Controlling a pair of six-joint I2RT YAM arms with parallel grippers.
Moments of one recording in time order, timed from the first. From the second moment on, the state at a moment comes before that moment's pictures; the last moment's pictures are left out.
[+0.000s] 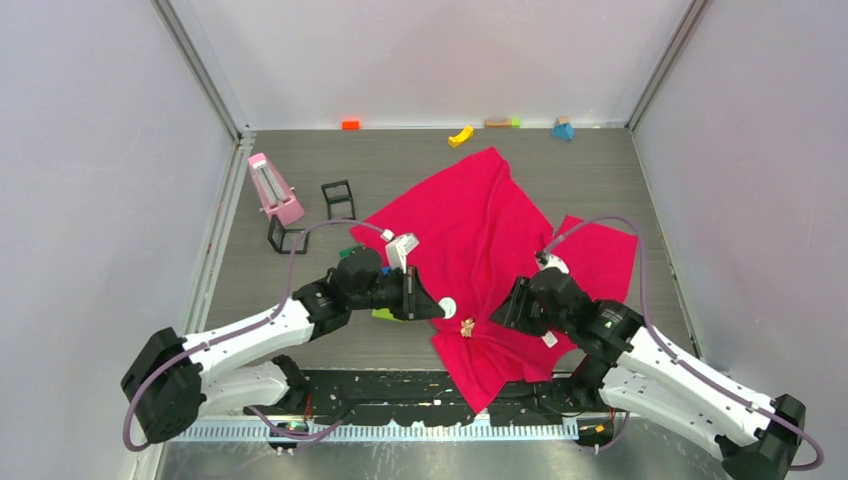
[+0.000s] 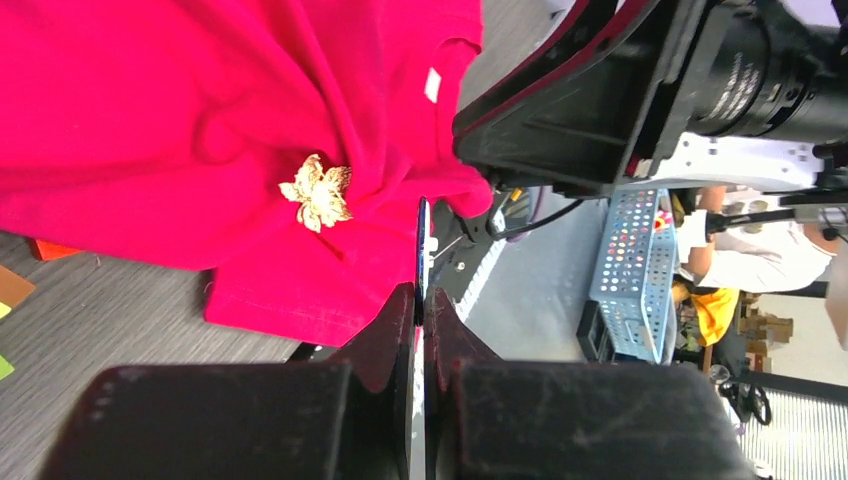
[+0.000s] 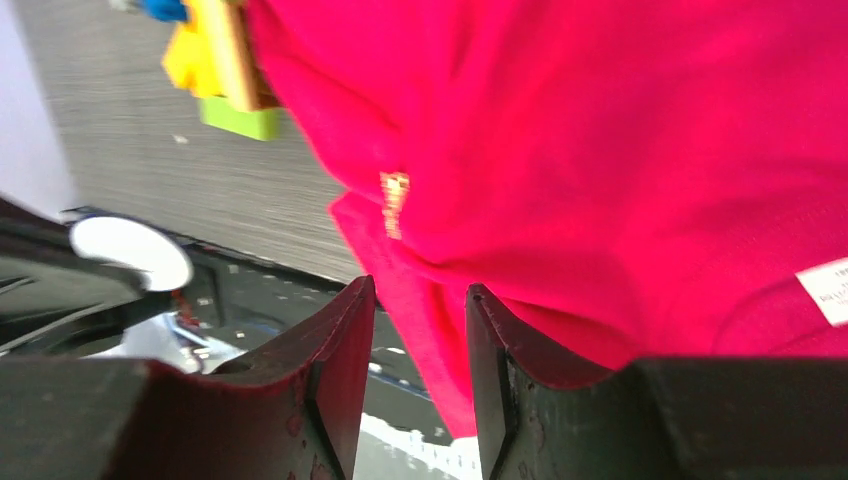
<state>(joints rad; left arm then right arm) -0.84 1.06 0.57 0.06 0.46 -0.82 0.81 0.66 0.59 -0.67 0.05 1.01</state>
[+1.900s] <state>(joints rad) -1.05 1.51 0.81 0.08 0.05 -0.68 0.97 0.92 0.48 -0.41 0.34 1.13</state>
